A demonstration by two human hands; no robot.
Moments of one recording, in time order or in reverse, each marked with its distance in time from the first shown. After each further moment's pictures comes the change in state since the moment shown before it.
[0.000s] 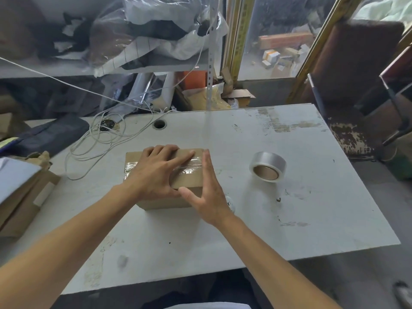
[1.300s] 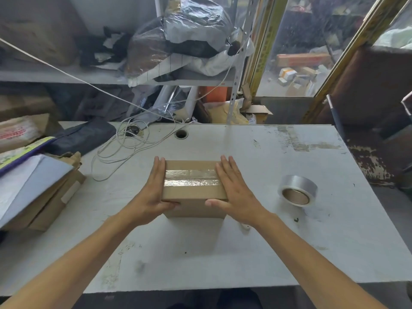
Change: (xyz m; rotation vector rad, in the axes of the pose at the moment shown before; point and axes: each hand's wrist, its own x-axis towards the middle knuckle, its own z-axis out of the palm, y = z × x) left_hand -0.068 -0.037 0.015 -0.668 -0.064 -0.353; right_hand 0.035 -0.007 -0.031 -0.621 -0.264 -0.189
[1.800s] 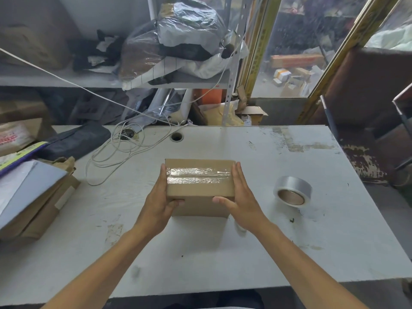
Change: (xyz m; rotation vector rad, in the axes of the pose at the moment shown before) left_hand -0.001 0.020 0.038 -0.185 0.264 -0.007; right_hand -0.016 0.012 0.002 0.408 0.101 0.241
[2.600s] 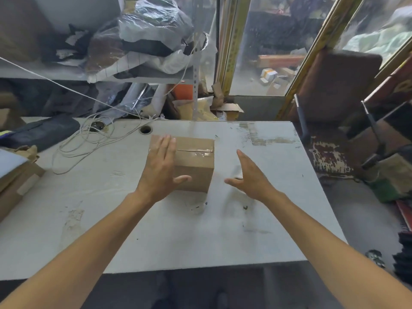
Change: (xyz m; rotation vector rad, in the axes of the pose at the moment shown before) left_hand 0.035 0.123 0.080 0.617 0.088 0.238; right_hand -0.018 0.088 -0.150 -0.332 -0.004 0.074
